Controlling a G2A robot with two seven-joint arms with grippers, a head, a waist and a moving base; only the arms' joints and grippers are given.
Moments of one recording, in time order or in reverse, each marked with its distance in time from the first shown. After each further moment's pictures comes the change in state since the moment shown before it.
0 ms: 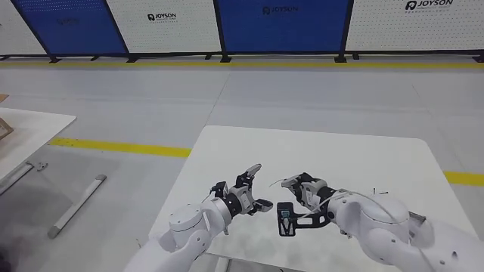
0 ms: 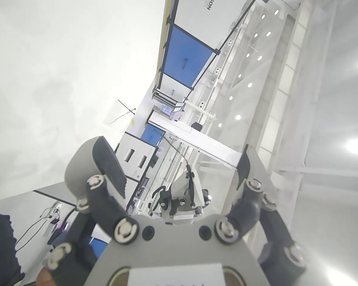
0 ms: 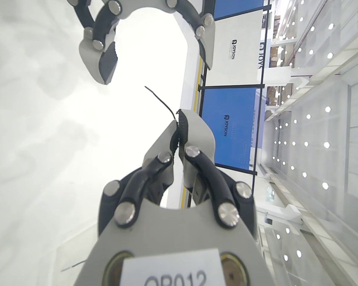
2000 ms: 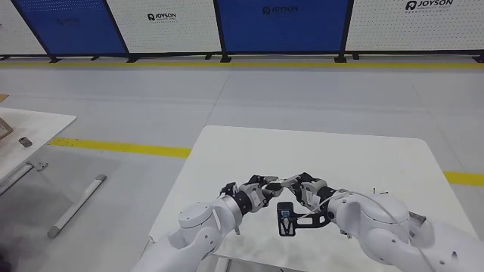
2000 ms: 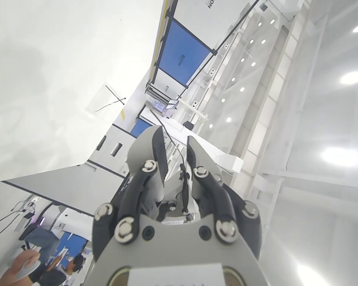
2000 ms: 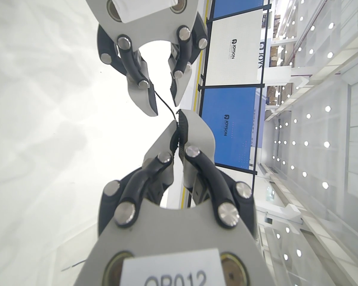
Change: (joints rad) left arm -0.055 -0.045 0.057 -0.008 -0.101 0.005 0.089; right arm -0.001 0.000 0.000 0.000 0.000 0.000 -0.001
